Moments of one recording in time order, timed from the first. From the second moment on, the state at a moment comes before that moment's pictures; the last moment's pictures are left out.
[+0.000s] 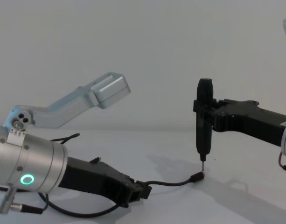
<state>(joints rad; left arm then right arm) -0.48 0.50 0.66 -1.52 -0.38 0.44 -0.55 0.30 0.27 -0.35 -1.39 0.30 -0.08 0.39</state>
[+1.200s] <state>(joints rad) -0.48 0.50 0.66 -1.52 -0.38 0.44 -0.55 0.29 0.27 -0.34 -1.37 0.29 -0.09 0.39</state>
